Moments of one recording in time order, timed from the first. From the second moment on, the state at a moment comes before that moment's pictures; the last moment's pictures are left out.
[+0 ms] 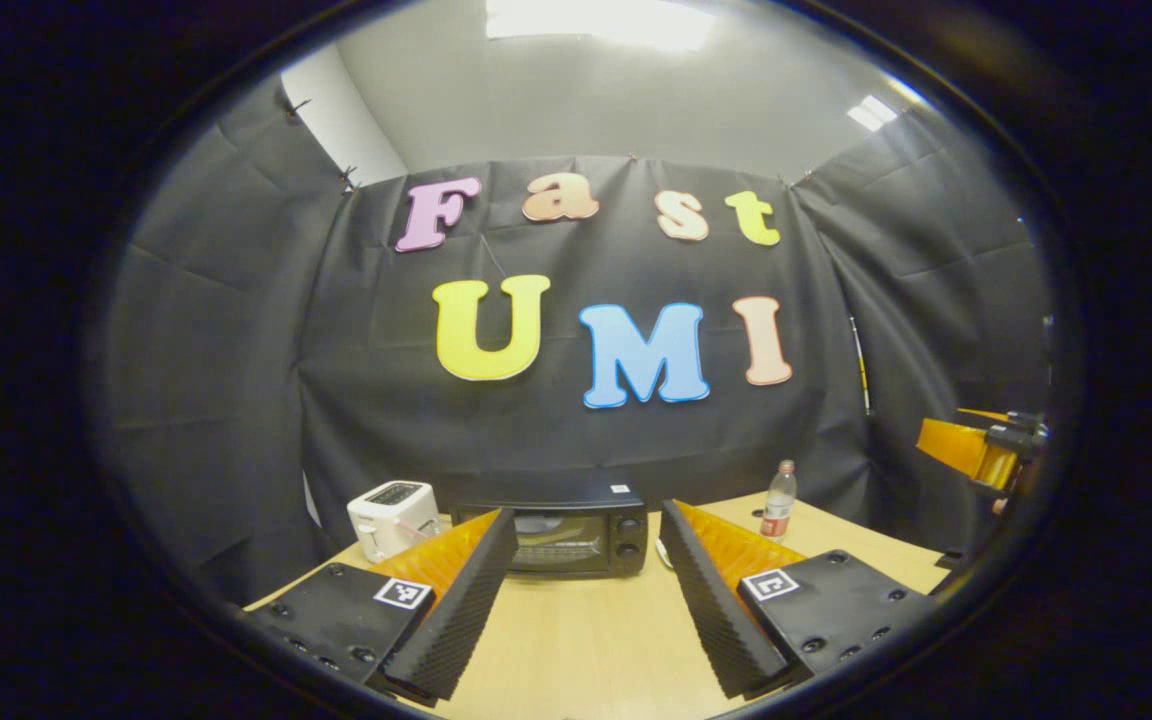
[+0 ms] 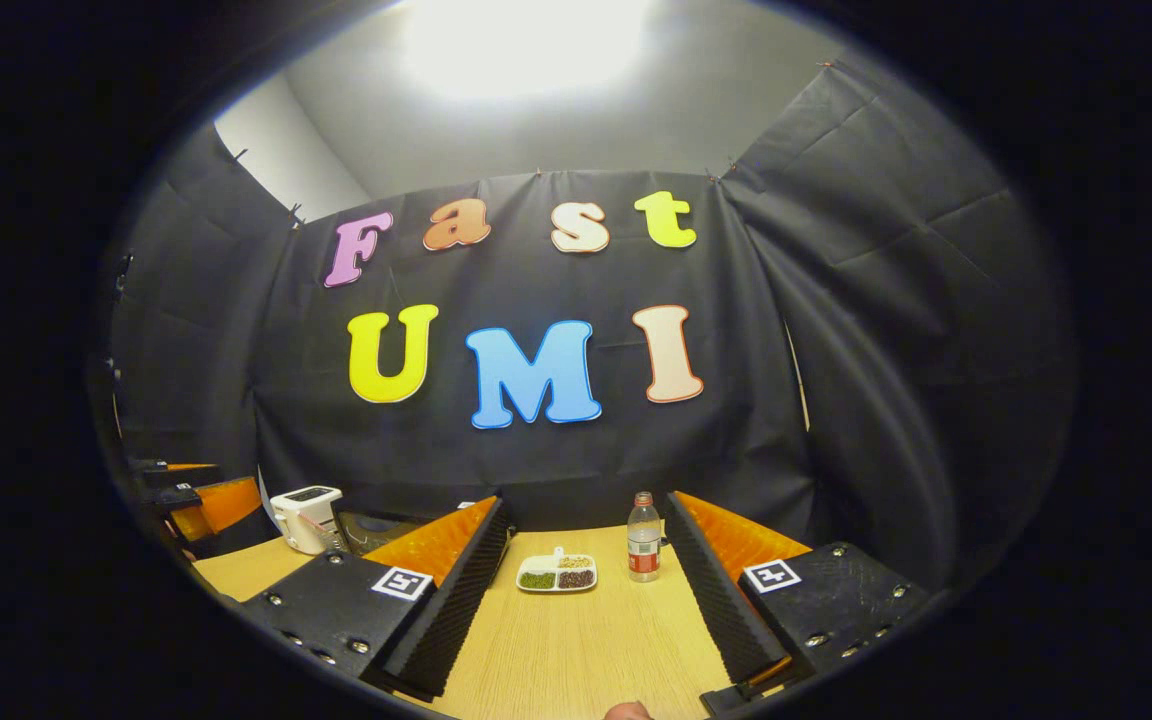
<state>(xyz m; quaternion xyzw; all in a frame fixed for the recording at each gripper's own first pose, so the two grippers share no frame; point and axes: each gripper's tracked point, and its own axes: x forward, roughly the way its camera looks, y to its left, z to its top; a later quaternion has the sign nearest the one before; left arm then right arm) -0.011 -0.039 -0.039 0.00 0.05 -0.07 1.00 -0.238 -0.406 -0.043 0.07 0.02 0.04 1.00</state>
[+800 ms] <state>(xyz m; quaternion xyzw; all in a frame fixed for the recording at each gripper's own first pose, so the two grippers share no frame) -0.011 0.006 -0.003 0.00 0.01 -0.04 1.00 -0.242 -0.355 -0.009 0.06 -0.01 0.06 1.00</state>
